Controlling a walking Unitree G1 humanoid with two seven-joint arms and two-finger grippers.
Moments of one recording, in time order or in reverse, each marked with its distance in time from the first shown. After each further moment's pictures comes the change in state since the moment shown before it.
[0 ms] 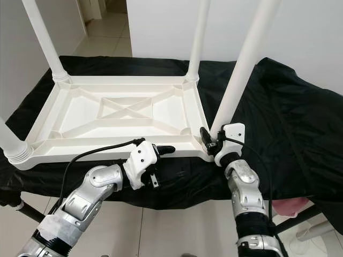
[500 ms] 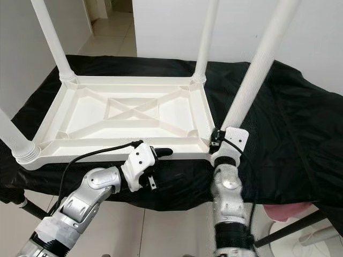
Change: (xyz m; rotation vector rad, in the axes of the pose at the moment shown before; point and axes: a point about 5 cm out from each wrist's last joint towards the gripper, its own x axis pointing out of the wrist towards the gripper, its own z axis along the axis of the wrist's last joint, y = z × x) left arm -0.004 0.000 -0.004 -0.004 0.016 0.006; right arm -0.014 0.025 0.003 0.066 -0.009 -0.477
